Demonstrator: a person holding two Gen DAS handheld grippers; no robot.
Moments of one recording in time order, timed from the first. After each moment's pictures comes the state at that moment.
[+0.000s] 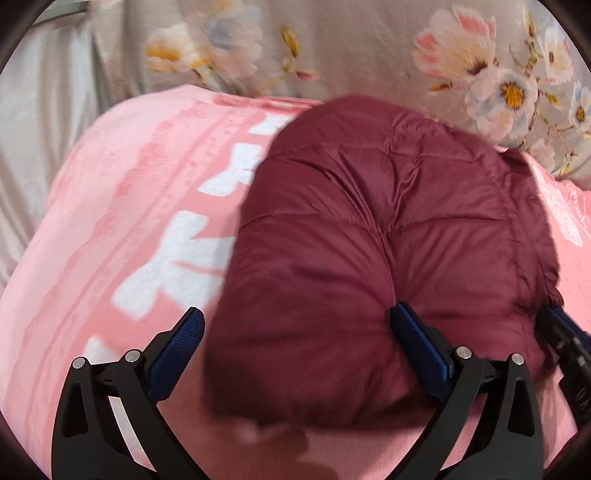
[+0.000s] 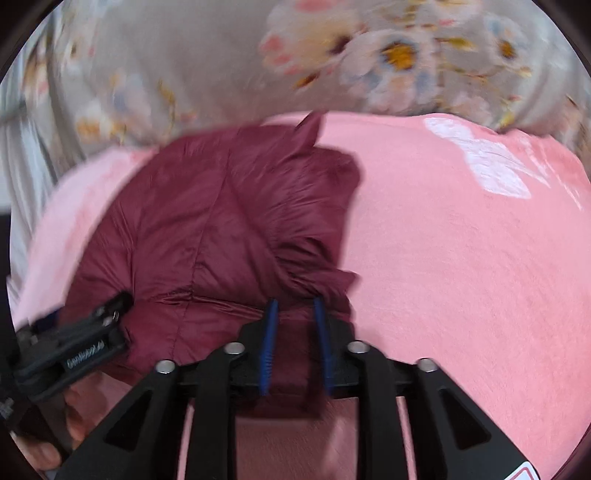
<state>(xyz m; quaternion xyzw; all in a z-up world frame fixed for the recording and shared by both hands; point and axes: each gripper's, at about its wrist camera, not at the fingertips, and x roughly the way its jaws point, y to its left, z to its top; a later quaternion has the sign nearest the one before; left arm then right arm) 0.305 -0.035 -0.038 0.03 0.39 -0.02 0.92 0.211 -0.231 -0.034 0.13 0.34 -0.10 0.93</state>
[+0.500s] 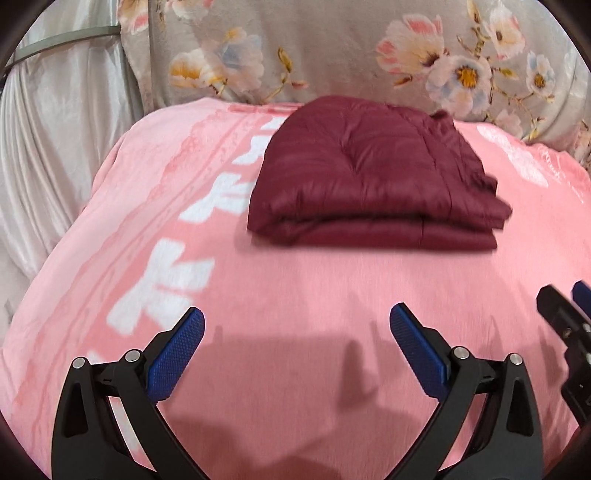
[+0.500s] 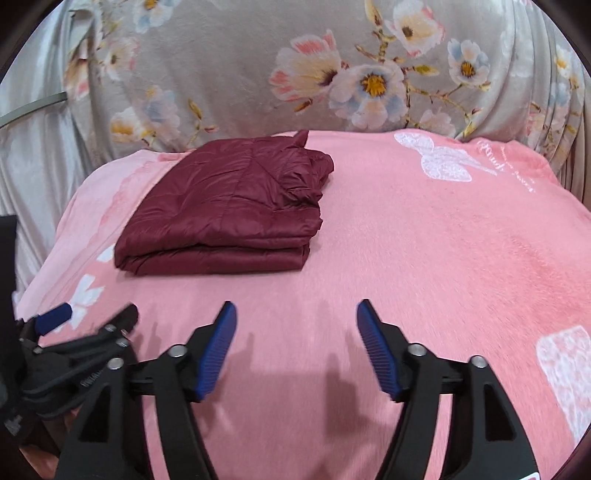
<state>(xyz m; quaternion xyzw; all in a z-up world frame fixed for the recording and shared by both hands) 0.171 -0.029 -0.032 0.08 0.38 -0.02 0.92 0.082 -0.197 -0.022 0.10 0.31 -0.09 0.94</state>
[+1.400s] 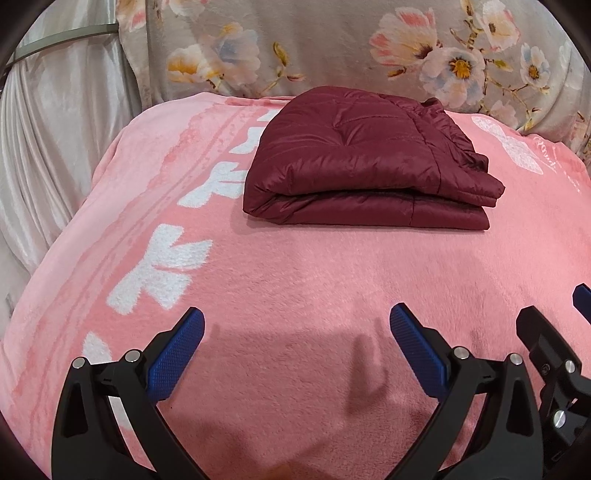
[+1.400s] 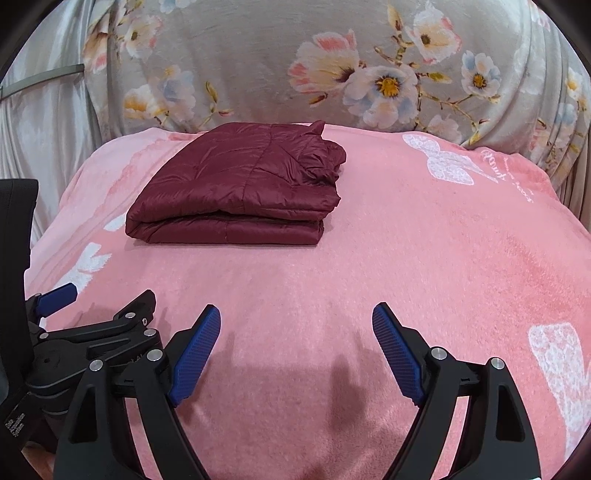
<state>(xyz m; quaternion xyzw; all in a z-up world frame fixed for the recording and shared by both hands) 0.157 -0.033 -0.038 0.08 0.38 -0.02 0.92 0.072 -0.176 -0.028 0.06 0.33 -0.08 0.94</state>
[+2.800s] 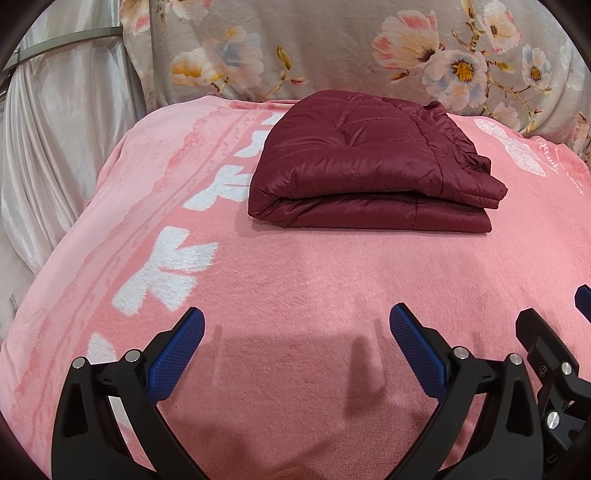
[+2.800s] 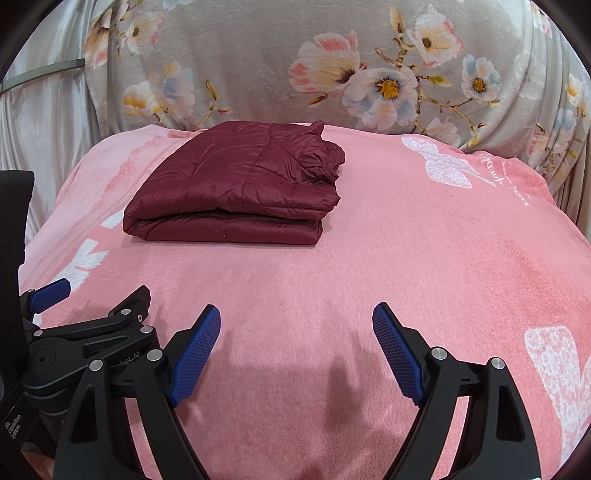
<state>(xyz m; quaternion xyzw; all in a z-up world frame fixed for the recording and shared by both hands) 0.157 -0.031 -0.036 0.09 0.38 -0.02 0.92 0.073 -0.179 -0.029 0.05 0.33 -0.08 0.94</state>
